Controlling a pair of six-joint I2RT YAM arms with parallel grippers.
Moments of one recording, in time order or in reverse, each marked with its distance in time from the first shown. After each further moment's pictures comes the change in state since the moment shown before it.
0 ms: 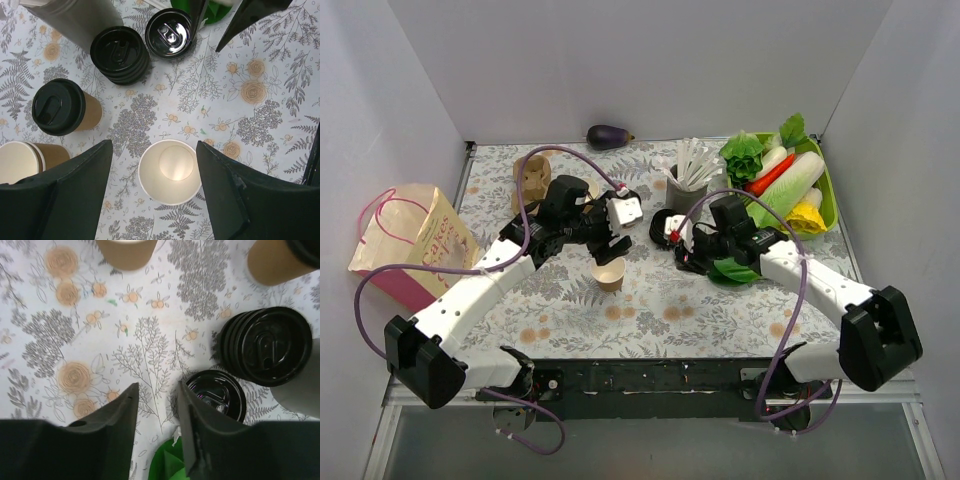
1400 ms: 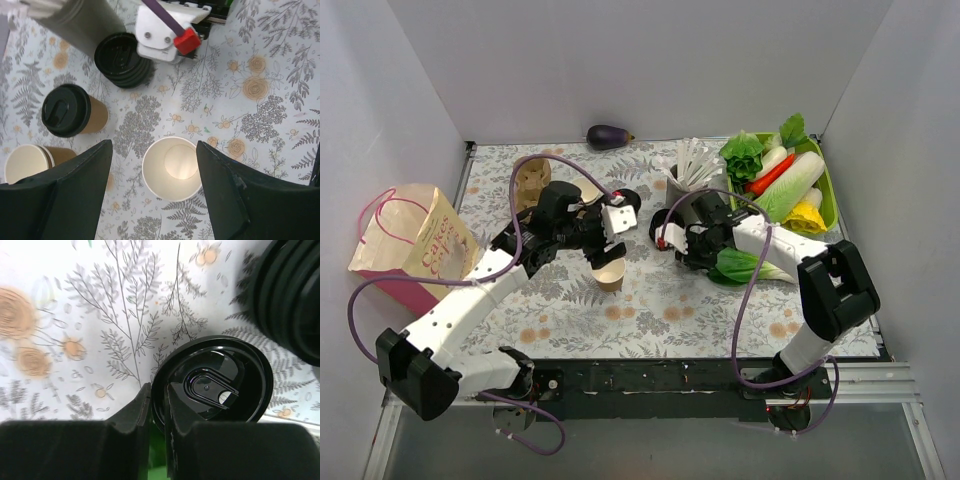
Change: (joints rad) left arm -0.003 -0.057 -0.051 0.014 -0.011 0.034; right arm -0.018 0.349 0.132 -0.201 0.233 -0.254
